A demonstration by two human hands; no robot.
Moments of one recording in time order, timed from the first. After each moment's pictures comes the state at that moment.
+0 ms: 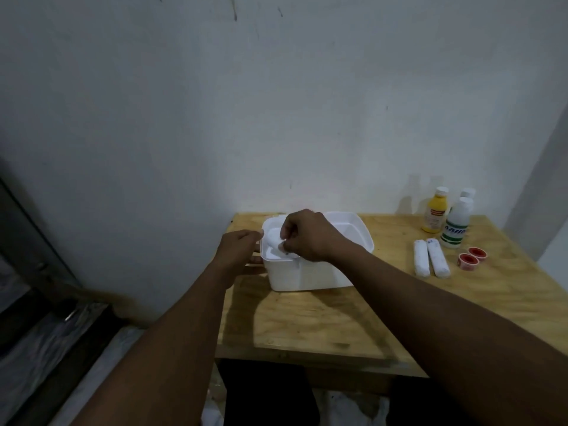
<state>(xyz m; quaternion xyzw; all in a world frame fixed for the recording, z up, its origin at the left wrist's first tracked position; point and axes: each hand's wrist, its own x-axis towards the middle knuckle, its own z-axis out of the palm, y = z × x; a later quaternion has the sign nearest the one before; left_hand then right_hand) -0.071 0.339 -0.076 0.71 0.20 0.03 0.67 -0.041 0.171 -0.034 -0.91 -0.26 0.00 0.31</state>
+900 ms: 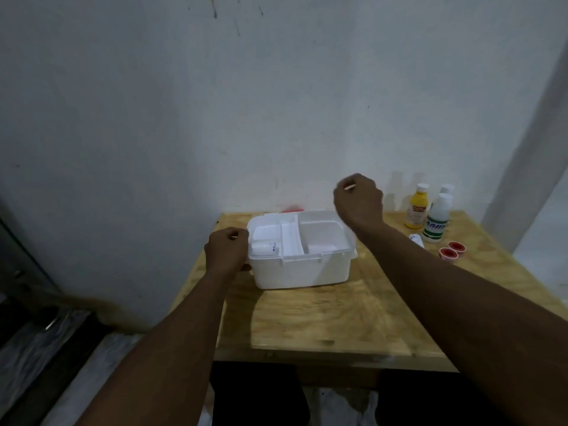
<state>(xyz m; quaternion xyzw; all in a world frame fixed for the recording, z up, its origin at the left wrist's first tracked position) -0.065 0.321 -0.084 0.77 0.22 0.20 0.56 0.002 0.095 -0.027 -0.84 0.01 -0.22 0.49</state>
